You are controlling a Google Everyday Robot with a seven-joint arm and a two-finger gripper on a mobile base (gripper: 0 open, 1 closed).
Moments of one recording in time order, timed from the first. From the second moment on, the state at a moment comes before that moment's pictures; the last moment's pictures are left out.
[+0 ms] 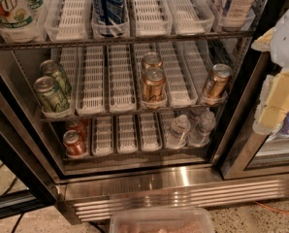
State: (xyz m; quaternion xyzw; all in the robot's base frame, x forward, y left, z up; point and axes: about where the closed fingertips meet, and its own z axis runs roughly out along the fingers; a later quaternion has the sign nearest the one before) arm 0.438 -0.217 0.976 -0.60 0.78 -0.03 0.16
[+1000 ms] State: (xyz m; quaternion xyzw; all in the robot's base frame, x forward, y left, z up) arm 0.421 -0.211 0.885 -0.58 0.80 0.01 0.16
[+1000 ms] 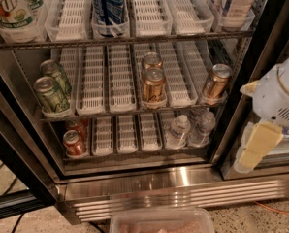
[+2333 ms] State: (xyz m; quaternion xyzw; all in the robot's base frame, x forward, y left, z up) arm 0.395 -0.163 0.736 -0.57 0.78 0.07 0.24
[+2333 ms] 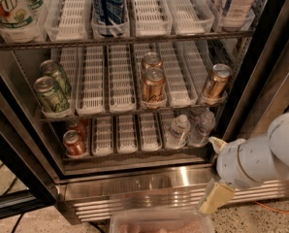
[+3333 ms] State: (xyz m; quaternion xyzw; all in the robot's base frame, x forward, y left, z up) arm 0.441 -0.163 0.655 -0.44 0.82 0.07 0.35
